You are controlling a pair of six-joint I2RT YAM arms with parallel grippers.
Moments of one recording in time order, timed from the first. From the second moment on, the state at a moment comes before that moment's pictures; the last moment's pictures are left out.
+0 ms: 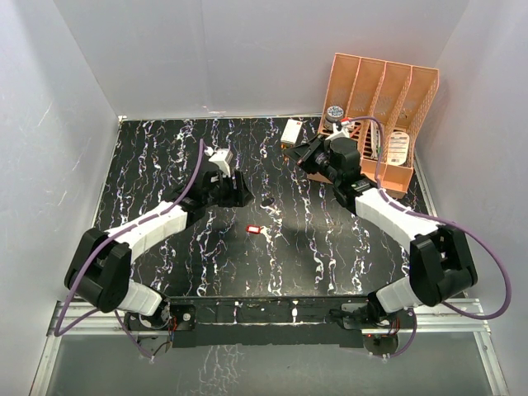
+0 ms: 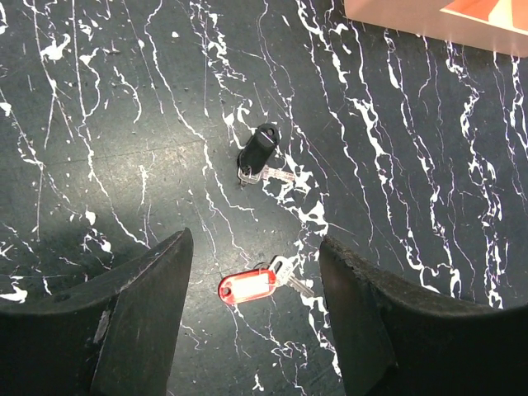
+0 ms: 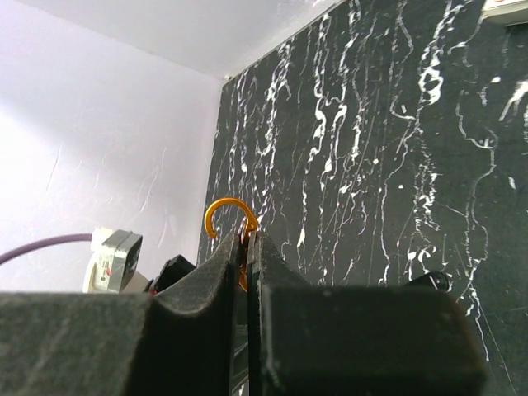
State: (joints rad) left arm -0.52 1.43 0.84 0.00 0.15 -0.44; right arm 0.40 1.42 0.95 0.28 -0.13 0.99
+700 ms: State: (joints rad) left arm -0.52 1.29 0.78 -0.03 0.09 -0.44; right arm 0.40 1.77 0.87 0.63 -0.53 0.96
